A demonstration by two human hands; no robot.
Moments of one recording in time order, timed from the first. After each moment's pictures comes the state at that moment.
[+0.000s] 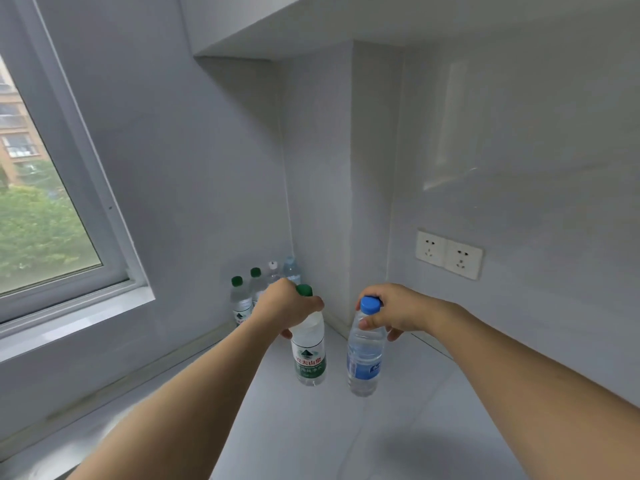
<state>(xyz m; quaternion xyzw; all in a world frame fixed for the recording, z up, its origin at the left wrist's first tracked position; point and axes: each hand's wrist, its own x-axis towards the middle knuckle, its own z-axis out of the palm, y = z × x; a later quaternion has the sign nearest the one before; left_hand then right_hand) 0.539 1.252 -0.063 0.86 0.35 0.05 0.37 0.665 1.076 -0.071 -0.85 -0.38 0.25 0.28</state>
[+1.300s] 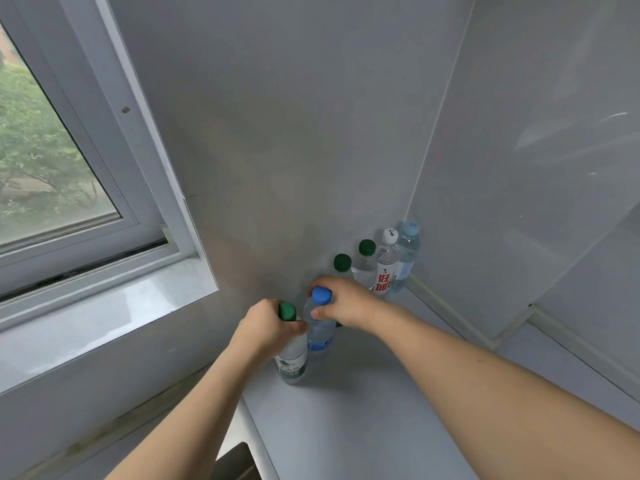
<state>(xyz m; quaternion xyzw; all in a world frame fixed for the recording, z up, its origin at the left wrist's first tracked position) 0.539 1.633 -0.268 0.81 0.41 0.03 0.42 0.678 1.525 -0.235 -0.80 -0.46 0.28 0.25</state>
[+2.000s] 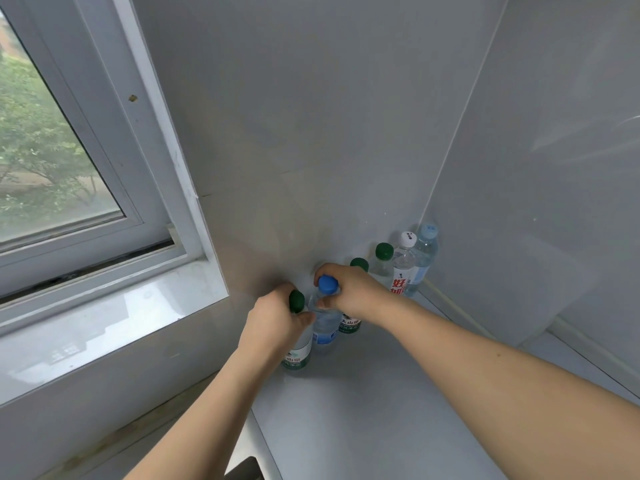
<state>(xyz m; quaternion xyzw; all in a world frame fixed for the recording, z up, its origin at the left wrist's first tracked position) 0.547 1.647 -0.262 0.84 0.39 0.12 0.36 0.691 1.562 -0.244 -0.81 -0.46 0.25 0.27</state>
